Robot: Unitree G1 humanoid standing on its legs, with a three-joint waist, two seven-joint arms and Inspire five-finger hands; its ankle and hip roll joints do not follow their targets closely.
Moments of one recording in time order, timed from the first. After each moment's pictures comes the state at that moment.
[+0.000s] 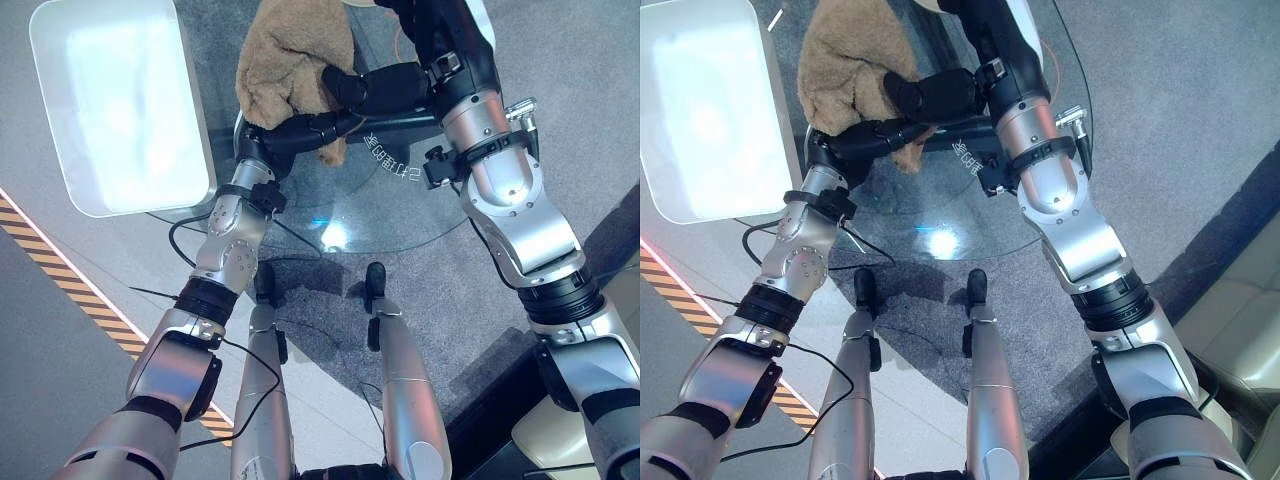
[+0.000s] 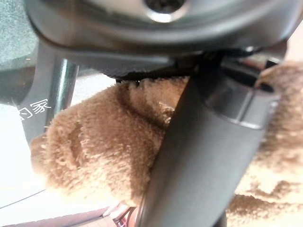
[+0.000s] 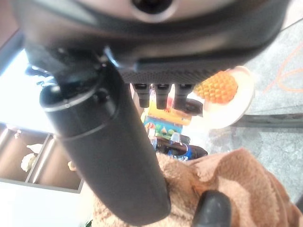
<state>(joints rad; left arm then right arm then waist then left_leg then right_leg) -0.91 0.36 -0.25 0.53 -0.96 -0.22 -0.09 -0.97 -0.56 0.33 -0.05 0.24 0.14 -0.20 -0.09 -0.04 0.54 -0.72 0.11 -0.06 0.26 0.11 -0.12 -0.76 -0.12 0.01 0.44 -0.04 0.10</state>
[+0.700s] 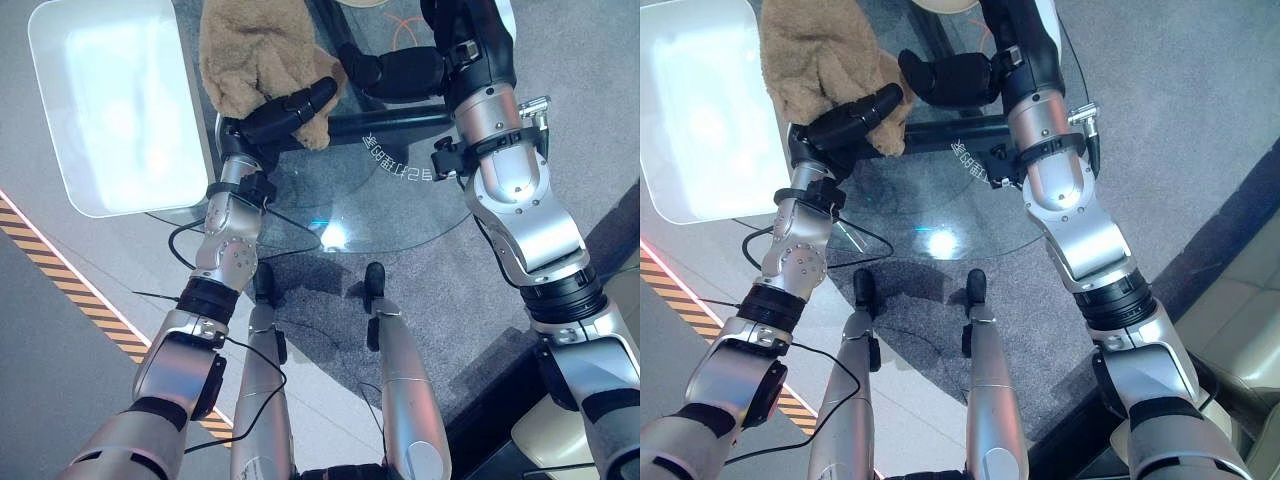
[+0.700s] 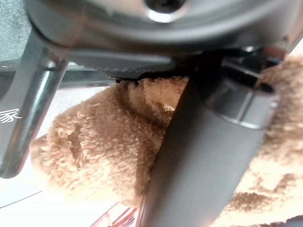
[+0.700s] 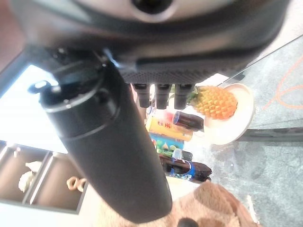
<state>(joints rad) -0.91 0.33 -0.18 0.53 -1.02 -0.25 -0.01 -0.97 -0.57 0.30 -0.05 0.28 0.14 -0.27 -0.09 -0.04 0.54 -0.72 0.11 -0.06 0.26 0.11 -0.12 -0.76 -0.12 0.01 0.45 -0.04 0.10</state>
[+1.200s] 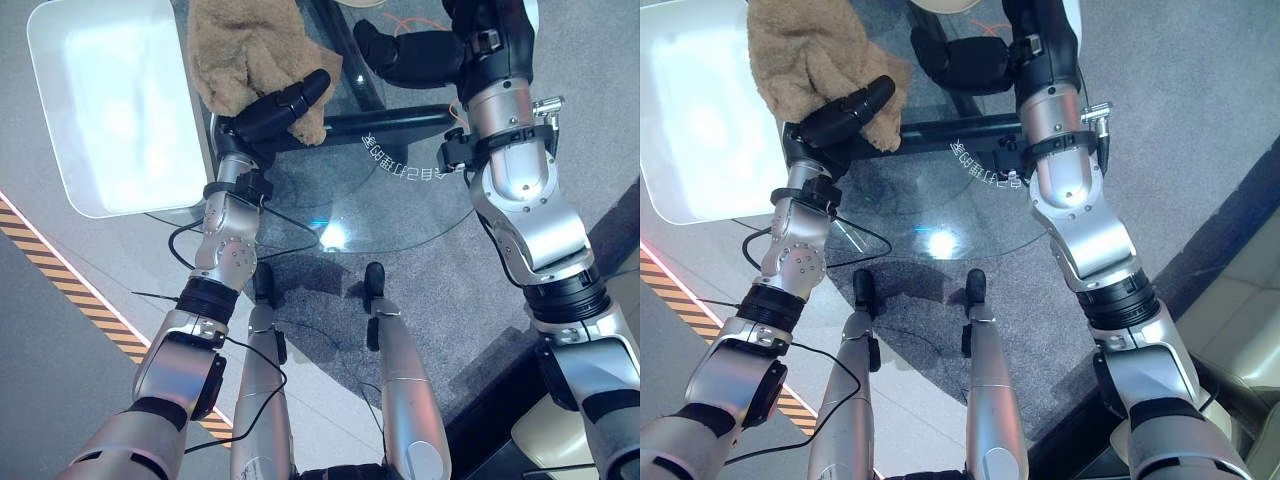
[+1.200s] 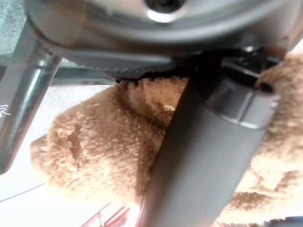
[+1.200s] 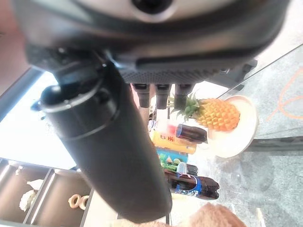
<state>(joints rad) -0.91 0.33 -0.17 0.53 -1.04 -0.28 -0.02 -0.94 -0.56 0.26 -0.05 0.30 0.11 -0.33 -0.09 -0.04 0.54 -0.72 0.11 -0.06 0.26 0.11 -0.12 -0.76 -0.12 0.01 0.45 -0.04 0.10</state>
